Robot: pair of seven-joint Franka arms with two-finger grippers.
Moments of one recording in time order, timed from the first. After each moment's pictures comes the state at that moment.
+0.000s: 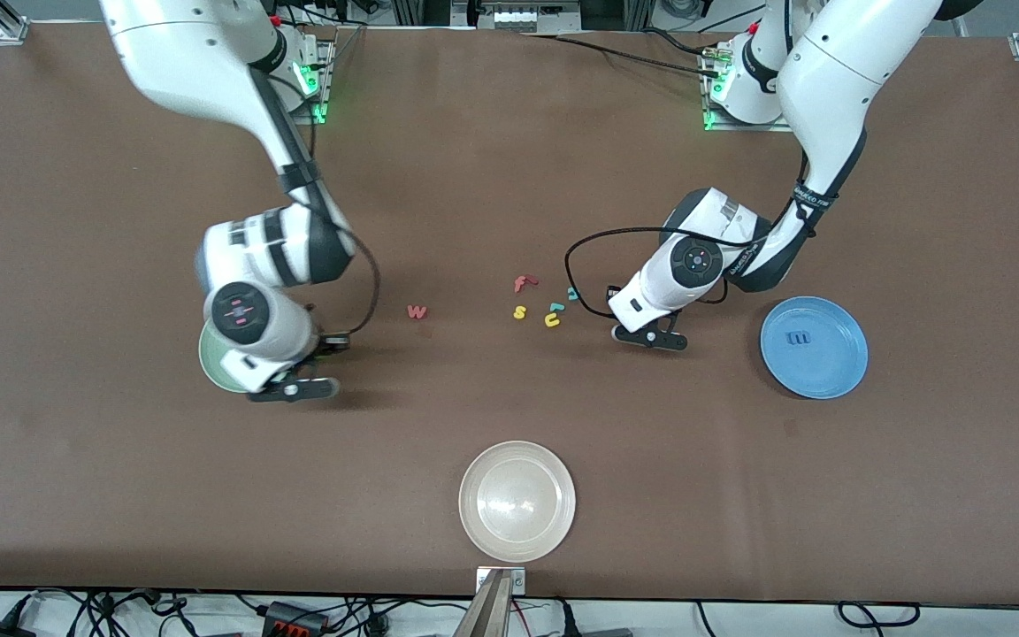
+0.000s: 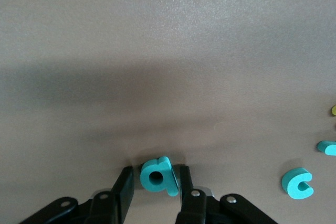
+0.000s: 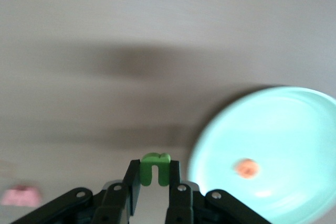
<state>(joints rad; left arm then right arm) -0.07 0.61 -0.41 -1.98 0.16 2.41 -0.43 0.44 0.63 -0.21 -1.60 0.07 2.02 0.17</state>
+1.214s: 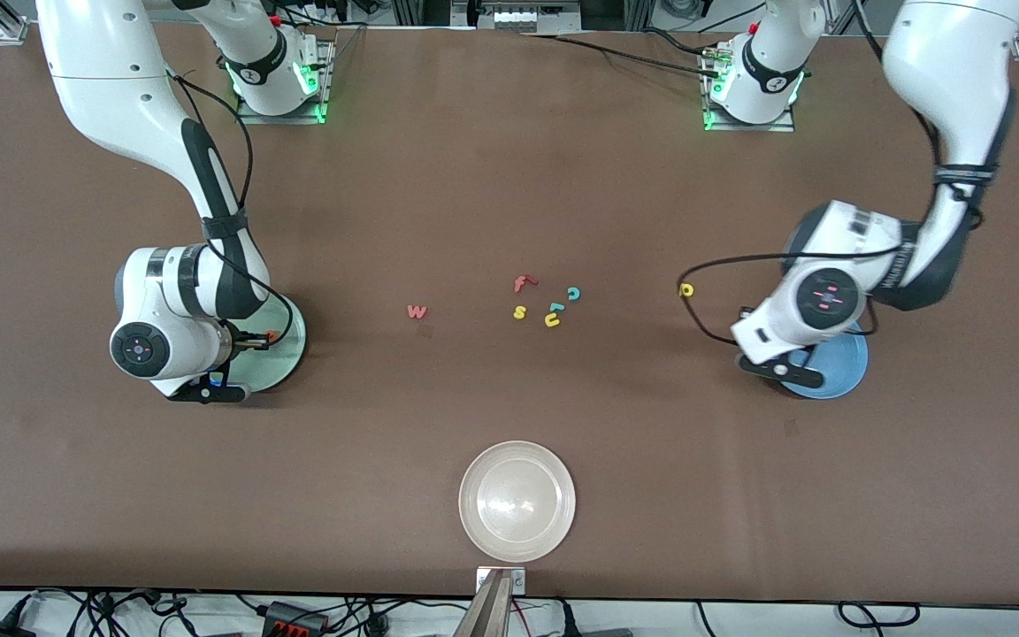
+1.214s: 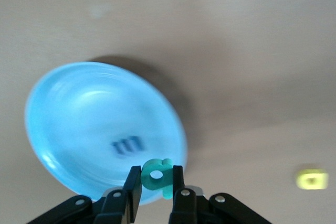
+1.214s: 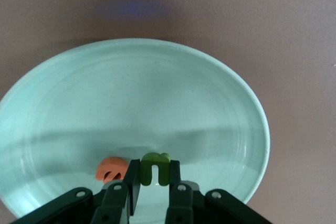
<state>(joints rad) 0.21 0.50 -0.37 -1.84 0.41 2.04 -0.06 0.30 0.68 -0.24 -1.69 0.06 2.04 0.07</state>
